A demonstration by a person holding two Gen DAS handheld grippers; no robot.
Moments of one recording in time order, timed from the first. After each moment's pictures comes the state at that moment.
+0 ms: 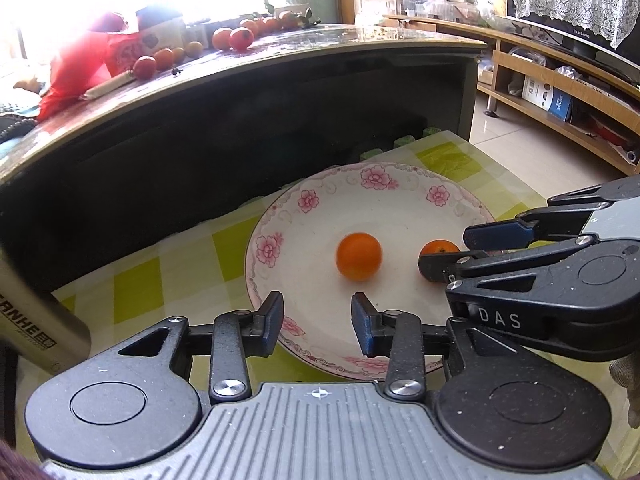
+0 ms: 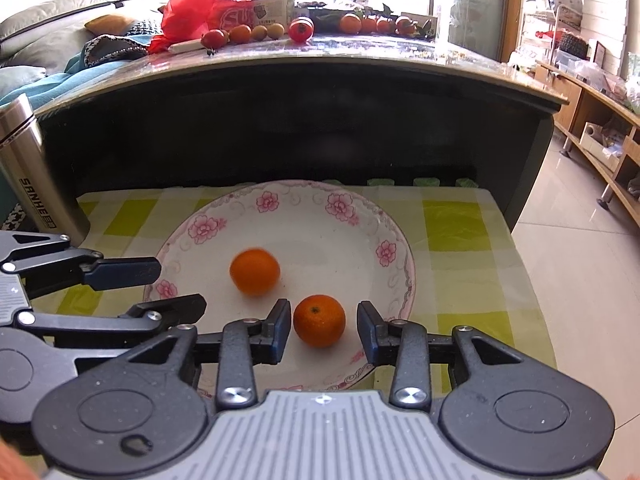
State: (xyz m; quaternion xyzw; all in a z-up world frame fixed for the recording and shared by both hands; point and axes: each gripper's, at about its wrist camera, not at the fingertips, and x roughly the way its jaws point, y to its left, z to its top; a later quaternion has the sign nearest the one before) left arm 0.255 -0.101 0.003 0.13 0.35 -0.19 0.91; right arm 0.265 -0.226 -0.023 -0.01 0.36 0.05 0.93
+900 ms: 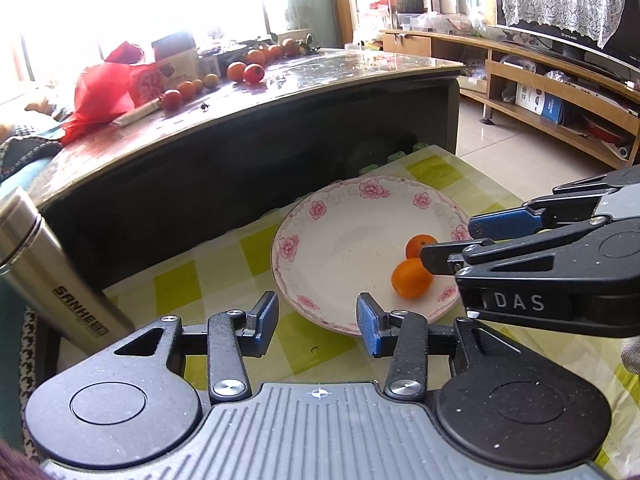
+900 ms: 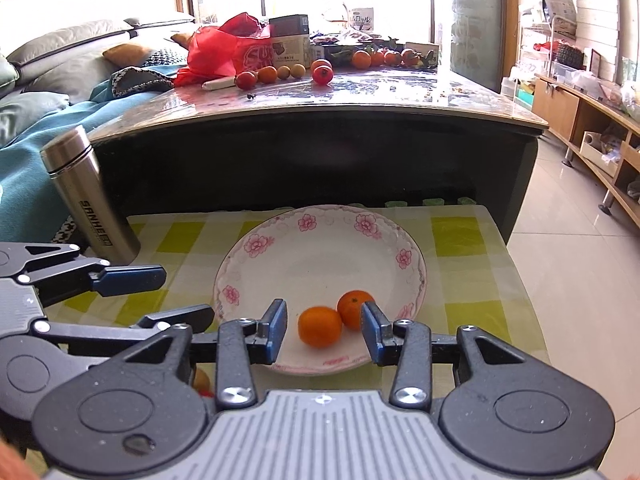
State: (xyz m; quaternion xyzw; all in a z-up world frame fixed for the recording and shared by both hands) left arm 0.208 -0.084 0.034 0.15 0.32 -0.18 0.92; right arm 0.211 -0.215 0.013 0.02 0.33 0.07 0.94
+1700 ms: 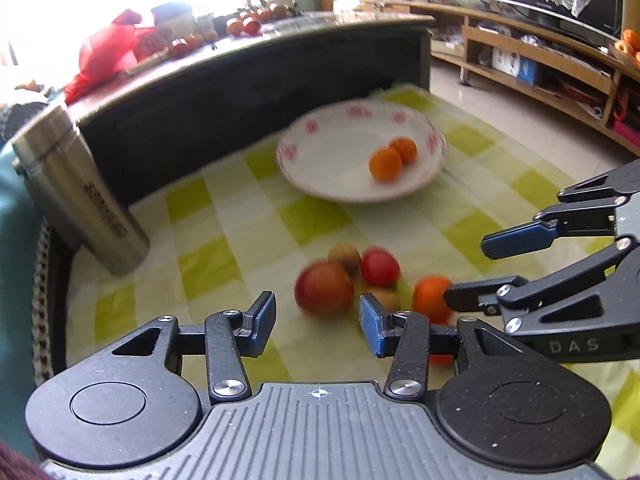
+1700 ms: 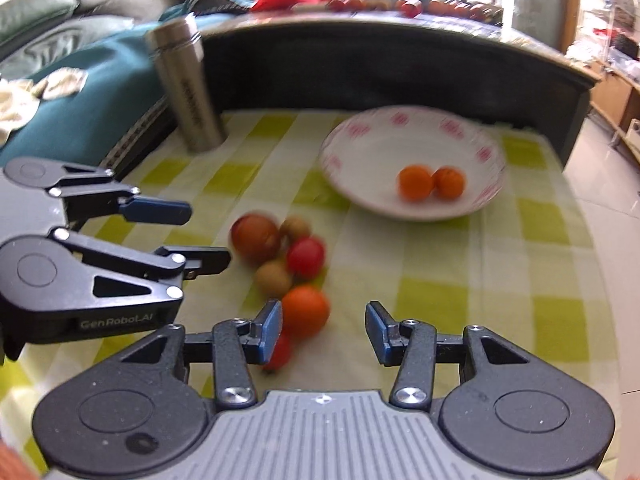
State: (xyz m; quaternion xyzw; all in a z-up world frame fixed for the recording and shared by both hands) left arm 0.146 -0.030 0.012 0.16 0.37 -0.21 0.89; right arm 0.124 -0.167 -0.026 -0.03 0.40 0.15 0.90
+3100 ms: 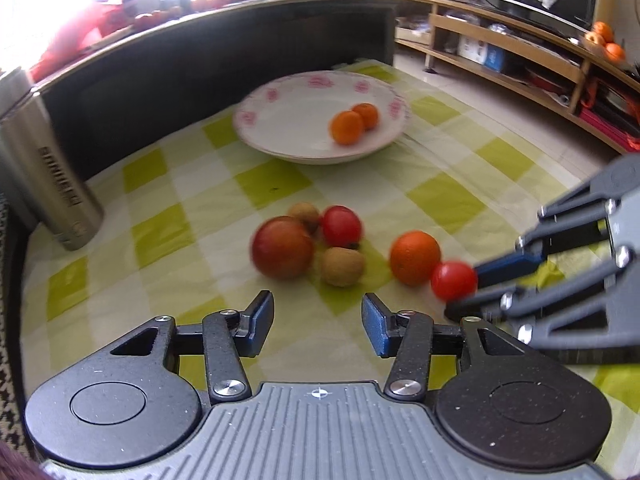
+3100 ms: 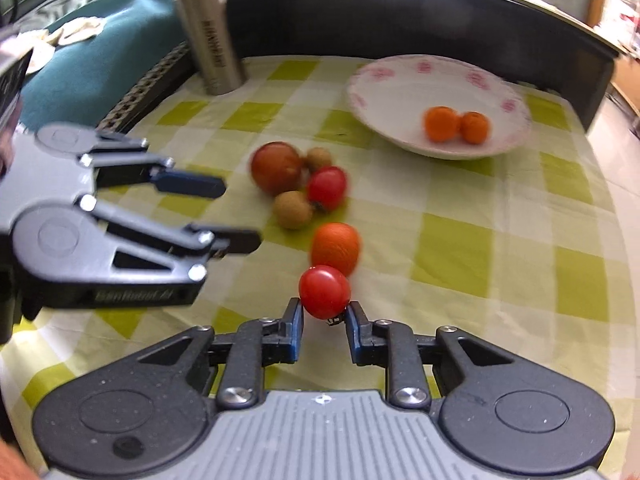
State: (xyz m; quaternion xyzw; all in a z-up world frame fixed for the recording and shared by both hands) left arm 0.138 -0.029 -0.014 0.15 0.39 -0.27 0.87; right arm 0.114 -0.169 -0.043 -0.04 0.45 0.17 0.88
